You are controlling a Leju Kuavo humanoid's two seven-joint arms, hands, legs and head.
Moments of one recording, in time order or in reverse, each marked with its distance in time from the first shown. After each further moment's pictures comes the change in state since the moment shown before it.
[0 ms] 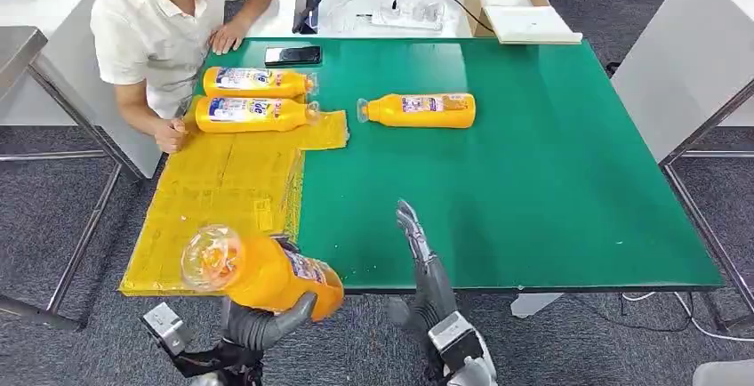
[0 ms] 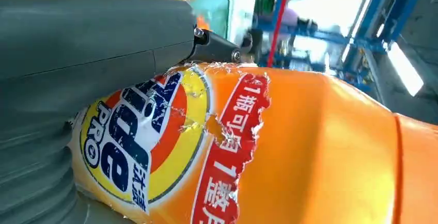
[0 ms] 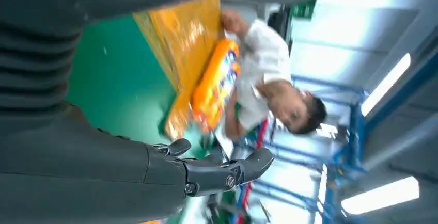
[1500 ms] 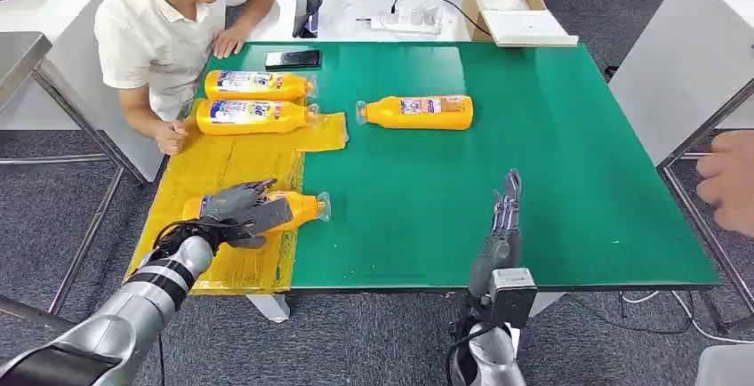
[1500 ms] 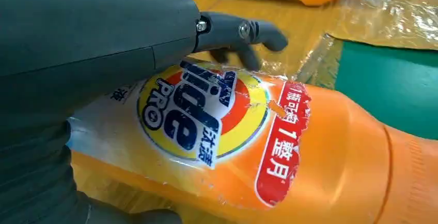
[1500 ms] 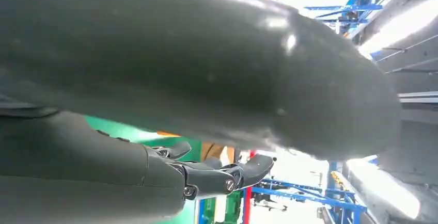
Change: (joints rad) left arm -0.787 0.119 0.120 1.093 -1.056 -0.093 0.409; right arm -0.034 0.167 -0.332 0.026 -0.035 -0.123 0.000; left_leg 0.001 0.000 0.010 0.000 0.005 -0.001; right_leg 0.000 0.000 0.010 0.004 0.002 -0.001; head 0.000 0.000
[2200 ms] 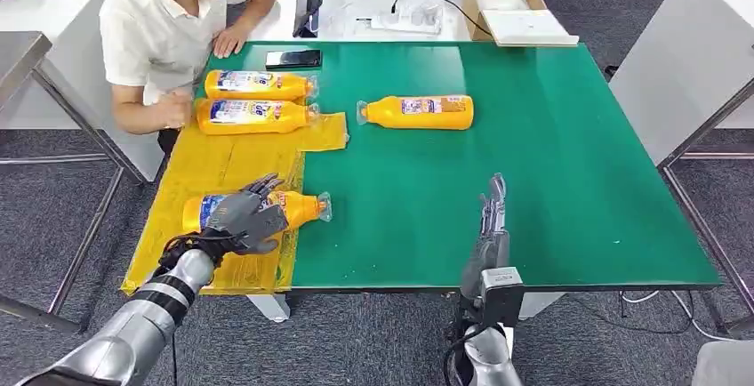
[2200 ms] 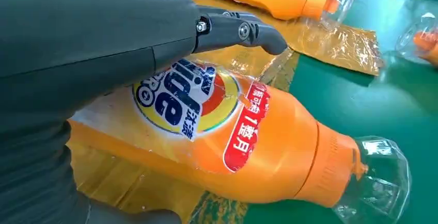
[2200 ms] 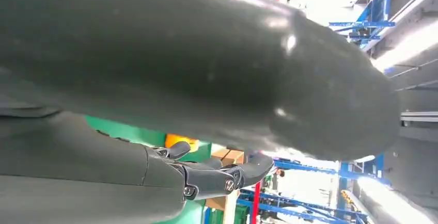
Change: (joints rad) left arm 0.093 0.004 0.015 -0.148 0.121 0.042 -0.119; right arm -0.007 -0.008 0.016 0.050 0.005 0.030 0.000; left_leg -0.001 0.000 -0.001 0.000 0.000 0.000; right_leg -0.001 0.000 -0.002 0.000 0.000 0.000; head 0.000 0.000
